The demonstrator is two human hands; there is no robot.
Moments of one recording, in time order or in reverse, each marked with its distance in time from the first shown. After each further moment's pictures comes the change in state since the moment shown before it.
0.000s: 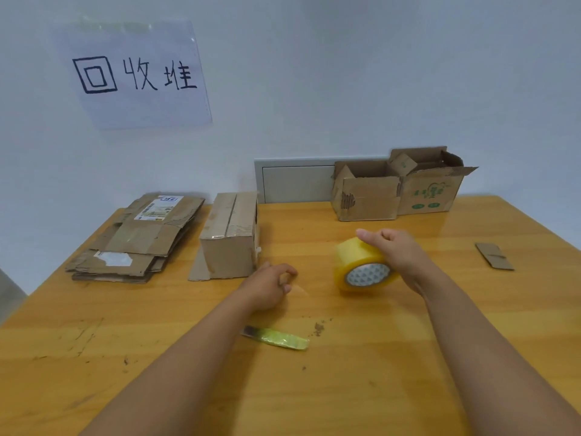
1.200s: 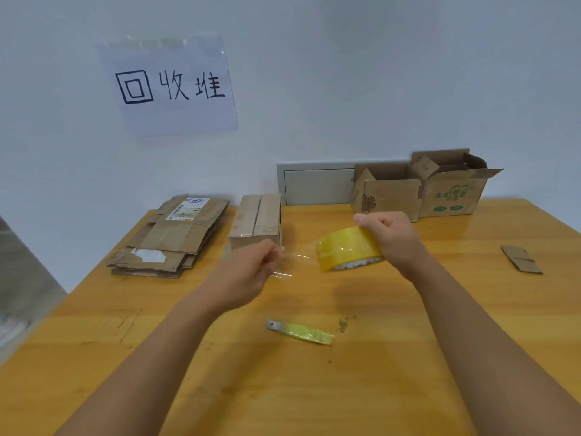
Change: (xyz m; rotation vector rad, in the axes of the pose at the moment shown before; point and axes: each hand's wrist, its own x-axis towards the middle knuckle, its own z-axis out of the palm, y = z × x) left_hand -0.106 -0.009 -0.079 -0.016 0.344 0.294; right_hand -0.032 -0.065 0.043 0.114 -0.025 -0.428
